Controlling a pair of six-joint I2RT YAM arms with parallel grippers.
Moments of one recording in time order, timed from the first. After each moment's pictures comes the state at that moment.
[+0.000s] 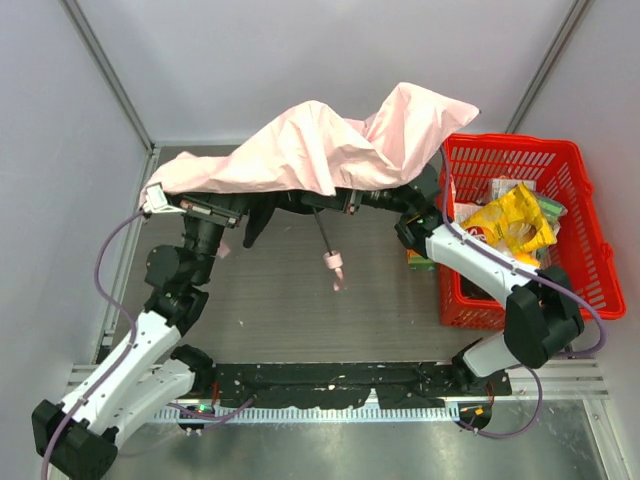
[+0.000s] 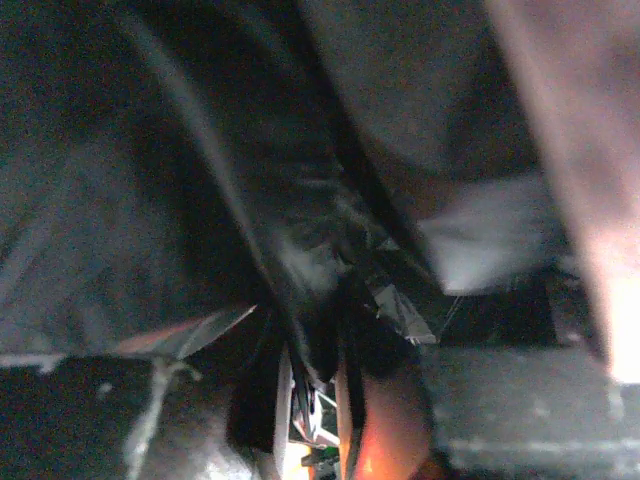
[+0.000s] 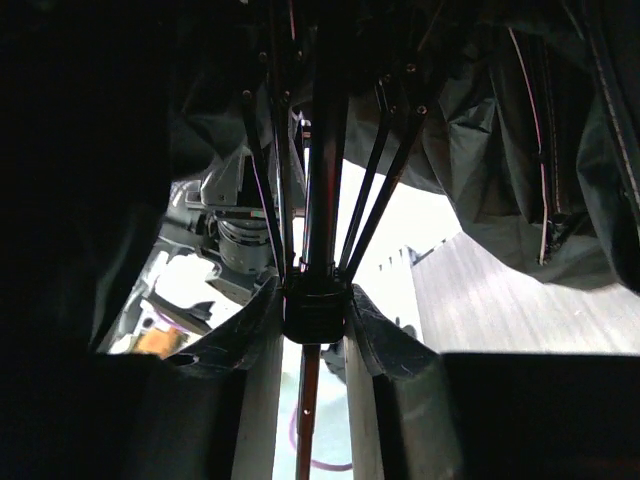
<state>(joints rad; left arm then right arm) -0.50 0.74 0.61 0.59 -0.18 -1.17 0.56 1.46 1.07 0.70 -0.83 1.14</state>
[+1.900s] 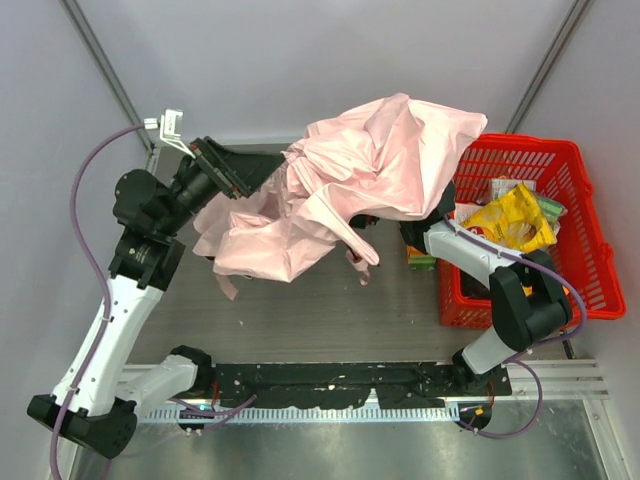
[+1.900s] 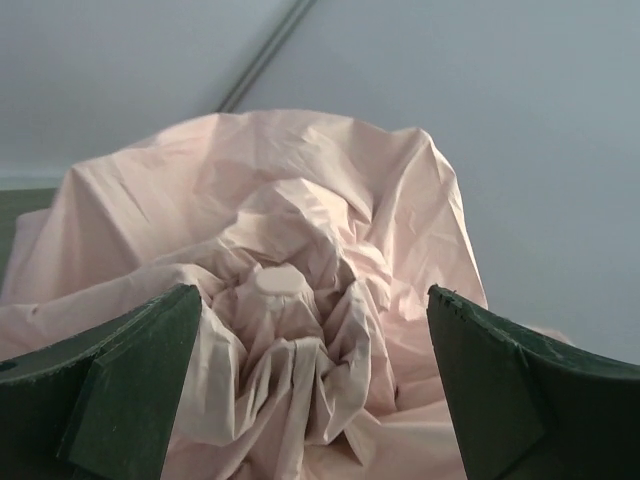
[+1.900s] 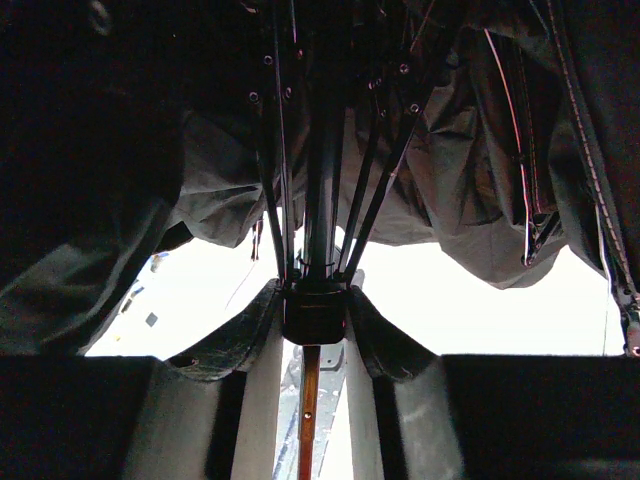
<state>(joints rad) -0.35 0.99 1.27 -0.02 0.41 -0.85 0.47 1.56 1.01 1.27 -1.21 1.08</state>
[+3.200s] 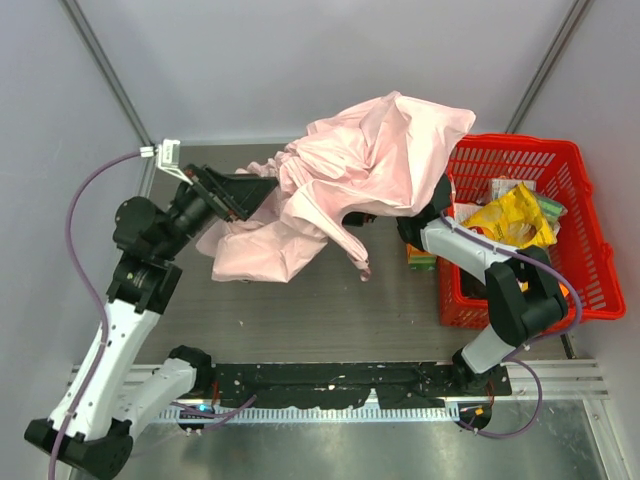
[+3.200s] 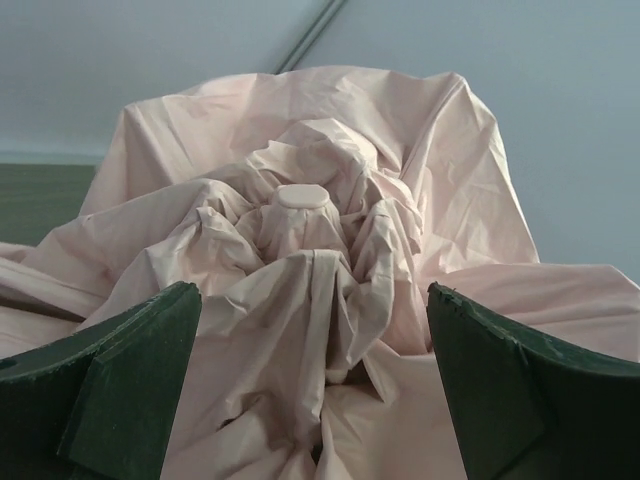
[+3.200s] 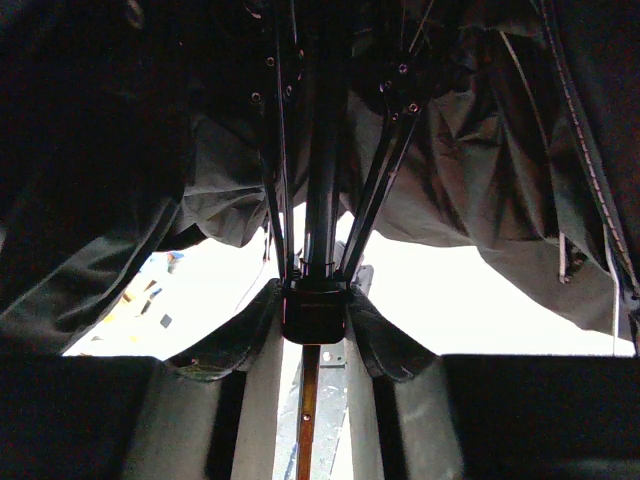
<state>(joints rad) -0.35 0.89 1.06 0.06 0.43 -0.82 0.48 1.59 1.03 1.26 -1.21 1.12</state>
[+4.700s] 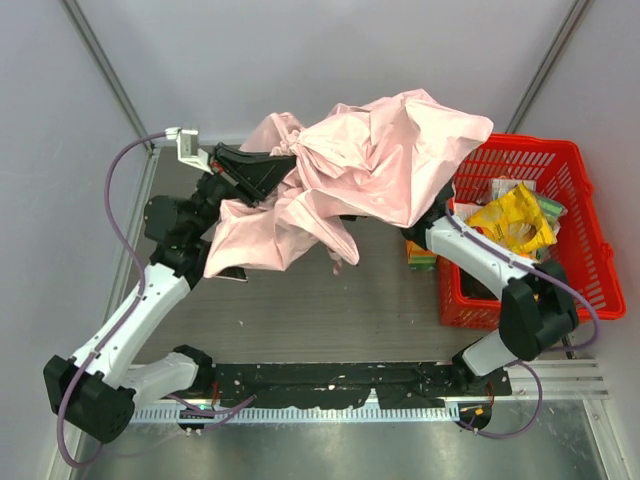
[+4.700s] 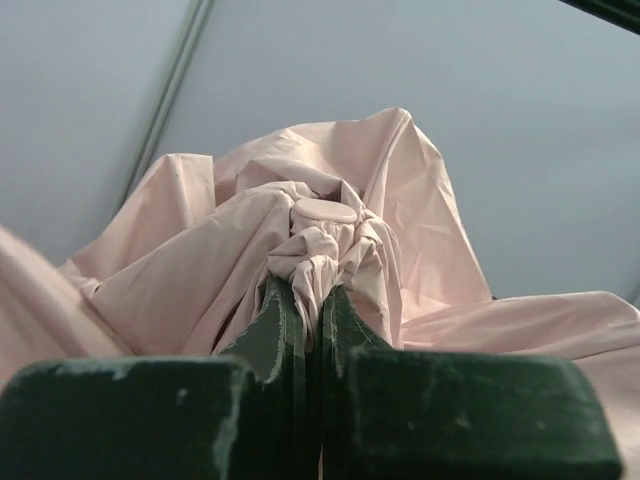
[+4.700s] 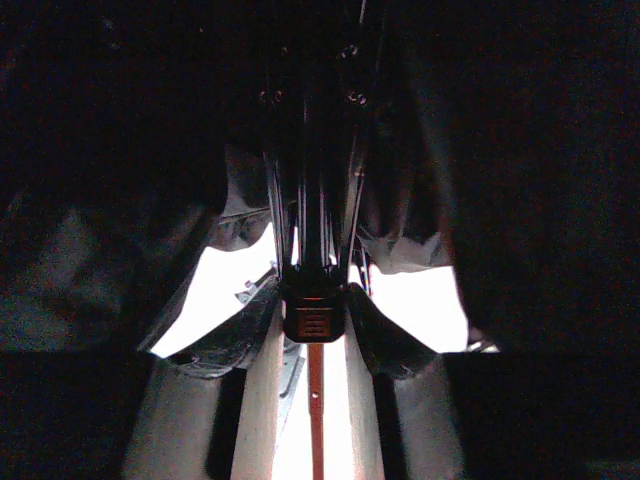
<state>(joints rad) -0.45 1.08 0.99 0.73 0.54 -0.90 0.53 1.55 1.12 1.14 -1.17 0.90</state>
